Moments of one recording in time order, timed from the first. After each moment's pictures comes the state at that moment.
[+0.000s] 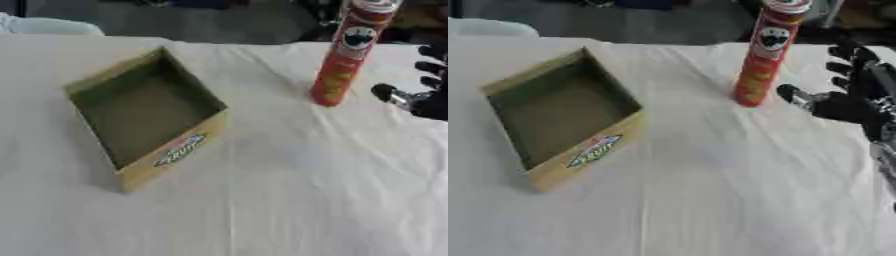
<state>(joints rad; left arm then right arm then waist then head) -0.39 0.49 0.22 -1.71 0.22 0.23 0.31 -0.17 -0.68 -0.06 -1.98 -0.34 0.43 -0.27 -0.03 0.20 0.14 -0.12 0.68</state>
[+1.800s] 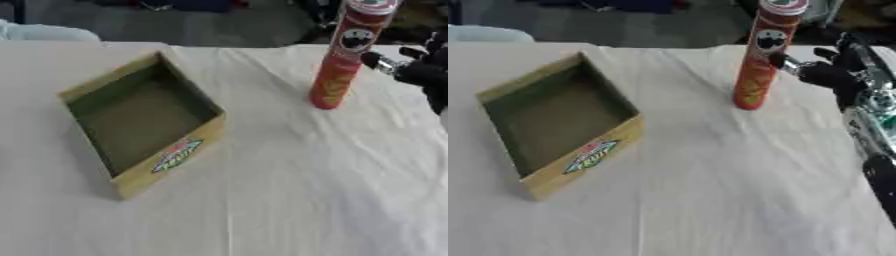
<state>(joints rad) -0.39 0.49 0.22 -1.71 0.22 0.23 0.31 -0.42 -0.68 -0.02 -1.66 -0.57 0.33 -0.37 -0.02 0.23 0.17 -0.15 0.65</state>
